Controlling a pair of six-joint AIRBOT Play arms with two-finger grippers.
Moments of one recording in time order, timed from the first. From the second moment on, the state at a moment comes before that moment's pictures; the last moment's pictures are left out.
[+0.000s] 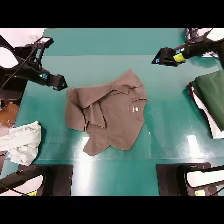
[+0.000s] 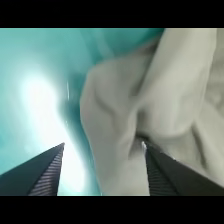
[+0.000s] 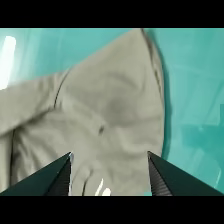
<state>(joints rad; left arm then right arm) -0.13 -1.23 1.35 1.34 -1.27 -1.33 0.02 -1.58 1.80 -1.04 1.36 1.45</state>
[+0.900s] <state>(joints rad) -0.13 -1.23 0.85 1.27 -1.14 -1.43 0.02 -1.20 1.36 -1.04 1.27 1.40</state>
